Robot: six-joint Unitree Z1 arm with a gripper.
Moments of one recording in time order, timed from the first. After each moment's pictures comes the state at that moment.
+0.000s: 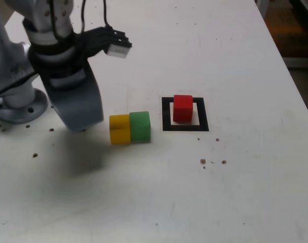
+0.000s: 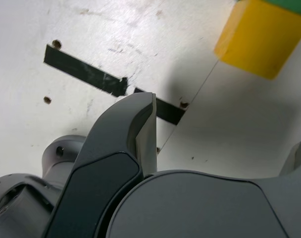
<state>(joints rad) -0.68 1.48 -0.83 1.03 0.17 0.45</state>
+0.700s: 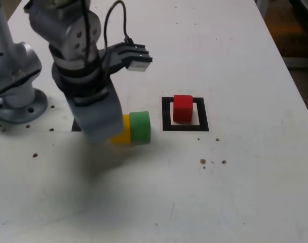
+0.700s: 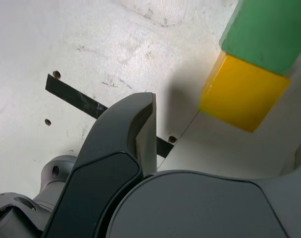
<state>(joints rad) -0.68 1.67 -0.90 1.01 0.26 0.42</state>
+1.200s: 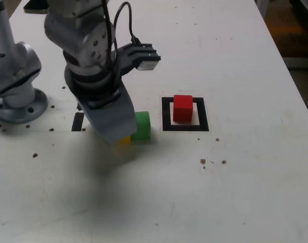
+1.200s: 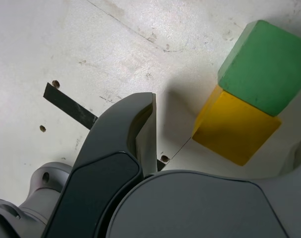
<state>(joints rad) -0.64 1.73 -0.92 0.98 0.29 0.37</state>
